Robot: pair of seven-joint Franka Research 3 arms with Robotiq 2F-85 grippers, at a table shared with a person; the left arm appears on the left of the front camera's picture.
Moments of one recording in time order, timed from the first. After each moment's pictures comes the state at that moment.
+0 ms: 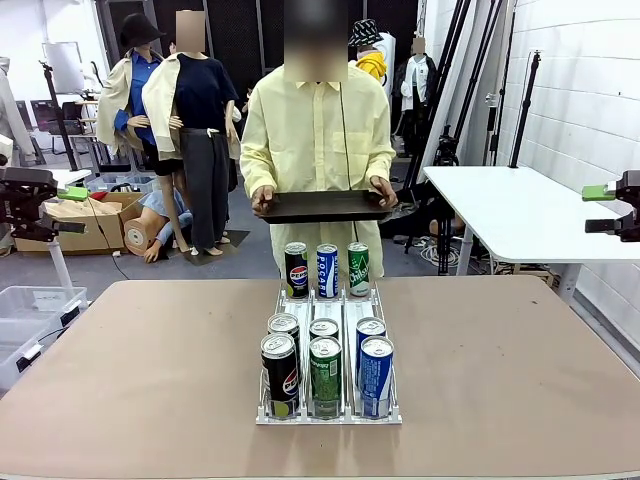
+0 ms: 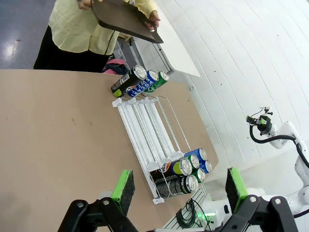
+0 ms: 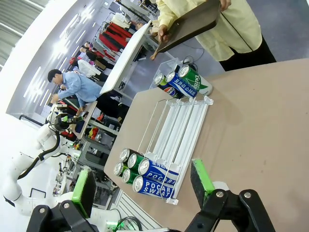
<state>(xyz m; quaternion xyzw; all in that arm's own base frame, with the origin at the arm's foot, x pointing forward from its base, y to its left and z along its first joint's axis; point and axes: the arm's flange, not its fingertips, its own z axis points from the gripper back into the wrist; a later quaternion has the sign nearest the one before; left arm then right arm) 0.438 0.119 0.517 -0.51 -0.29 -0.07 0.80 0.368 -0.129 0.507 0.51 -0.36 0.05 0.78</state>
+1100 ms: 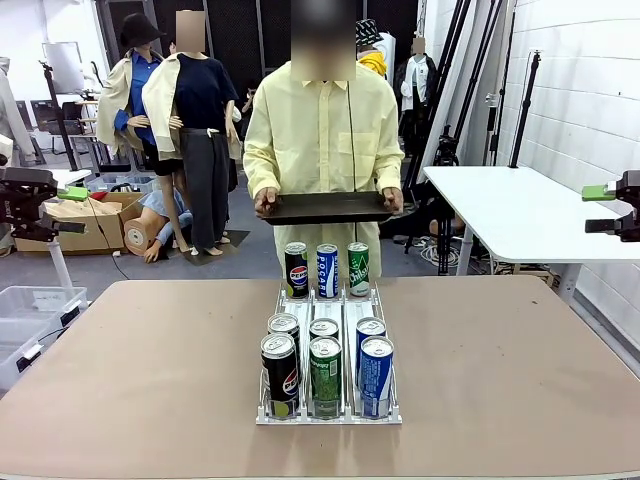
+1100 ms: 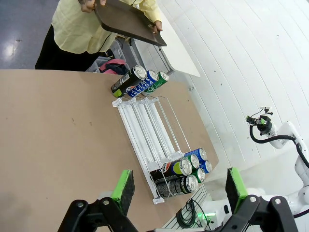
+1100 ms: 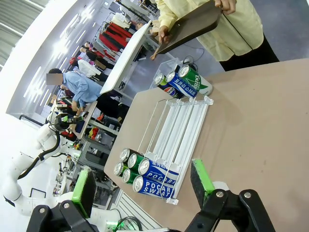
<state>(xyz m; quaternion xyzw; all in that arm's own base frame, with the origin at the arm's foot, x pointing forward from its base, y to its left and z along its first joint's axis) 0.438 0.119 0.517 -0.51 -0.29 -0.07 0.80 0.368 -0.130 0.507 0.51 -0.36 0.05 0.78</state>
